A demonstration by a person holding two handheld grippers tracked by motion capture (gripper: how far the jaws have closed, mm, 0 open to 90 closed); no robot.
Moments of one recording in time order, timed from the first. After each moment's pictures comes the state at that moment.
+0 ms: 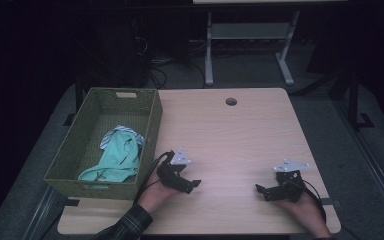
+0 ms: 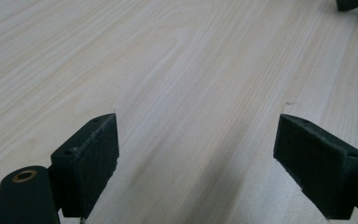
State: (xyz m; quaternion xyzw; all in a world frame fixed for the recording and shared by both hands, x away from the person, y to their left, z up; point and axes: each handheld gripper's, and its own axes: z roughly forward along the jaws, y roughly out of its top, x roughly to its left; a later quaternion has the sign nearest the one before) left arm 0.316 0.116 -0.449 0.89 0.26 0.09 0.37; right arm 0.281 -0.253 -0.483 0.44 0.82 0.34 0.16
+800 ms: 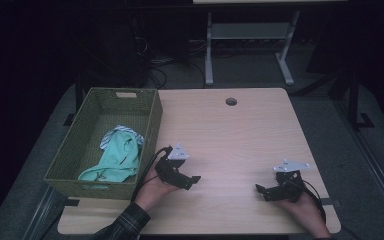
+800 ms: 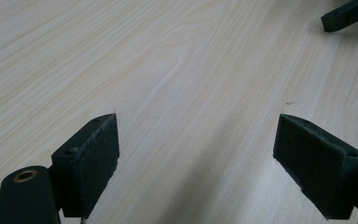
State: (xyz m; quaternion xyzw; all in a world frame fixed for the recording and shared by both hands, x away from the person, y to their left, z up) left arm 0.320 0.118 -0.433 0.88 0.27 0.09 0.38; right arm 0.280 -0.252 -0.483 0.44 0.82 0.34 0.16
